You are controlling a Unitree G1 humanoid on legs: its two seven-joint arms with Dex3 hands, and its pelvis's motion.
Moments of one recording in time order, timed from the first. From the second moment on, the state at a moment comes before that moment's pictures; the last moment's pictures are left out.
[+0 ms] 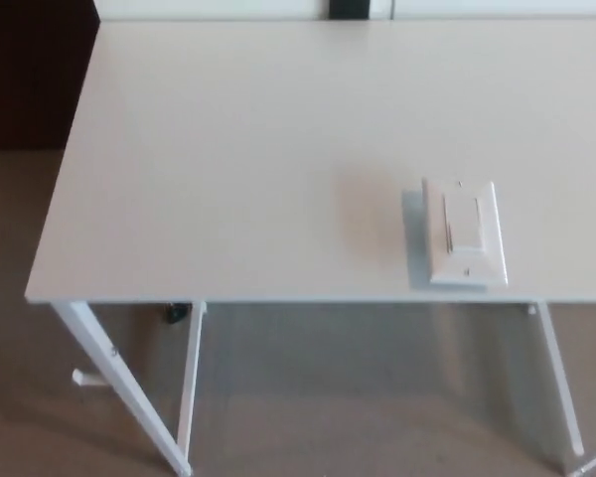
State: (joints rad) left_arm 0.35 0.47 0.10 0.56 -0.03 -0.25 -0.31; right_arm 0.26 -0.41 -0.01 0.66 -0.07 -0.33 0.23
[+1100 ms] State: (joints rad) left_arm 0.51 0.46 -0.01 0.41 -0.02 -0.14 -0.39; right_arm 0.43 -0.40 0.00 0.59 -0.08 -0.34 0.22
